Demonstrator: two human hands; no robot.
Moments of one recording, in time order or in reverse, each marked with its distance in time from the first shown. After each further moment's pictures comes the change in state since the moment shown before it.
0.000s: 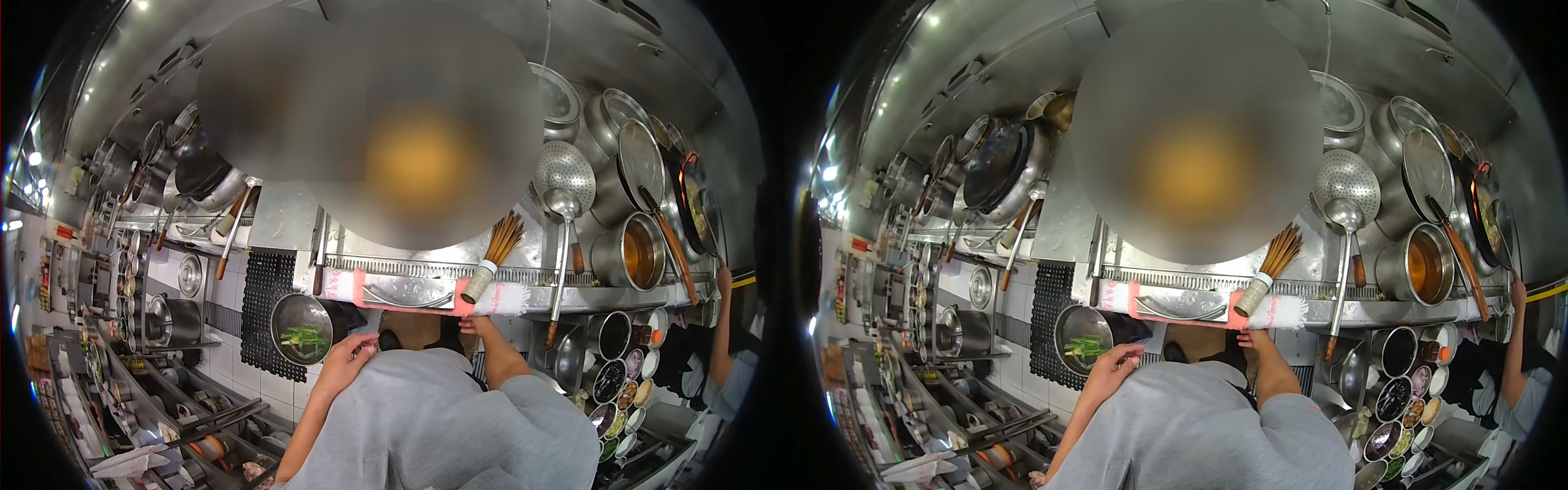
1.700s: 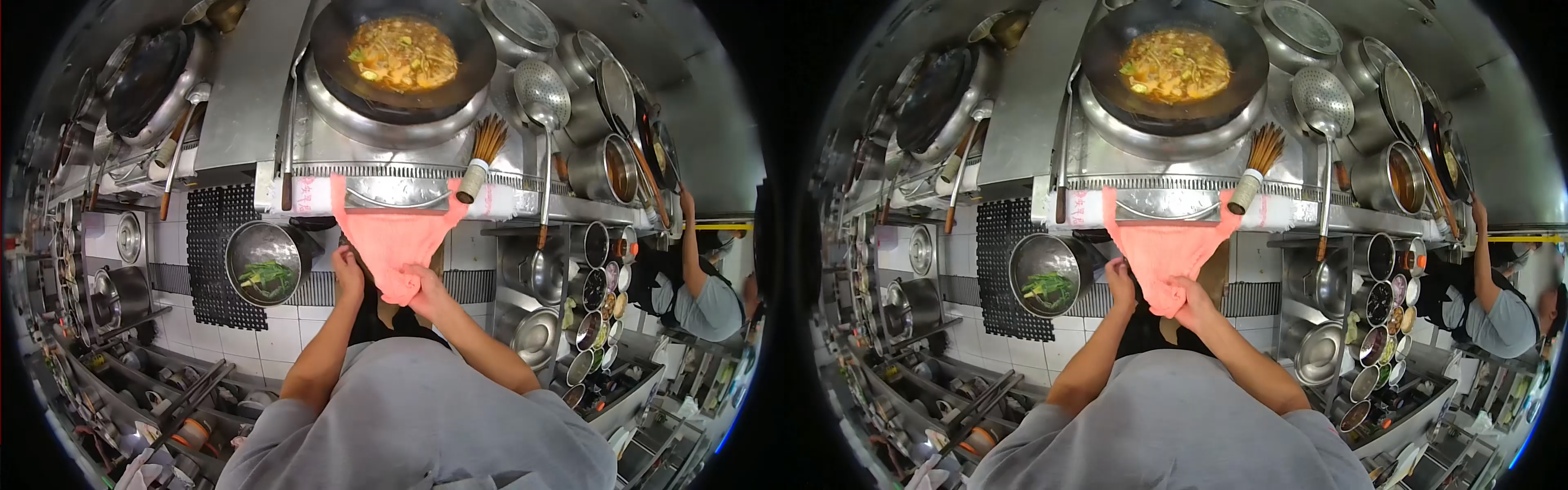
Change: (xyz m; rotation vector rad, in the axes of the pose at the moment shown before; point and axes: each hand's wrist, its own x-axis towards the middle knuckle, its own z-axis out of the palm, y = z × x) left_hand 0.062 -0.262 0.115 -0.575 0.344 -0.087; right_hand -0.270 0.053 0.229 0.579 -0.326 -0.088
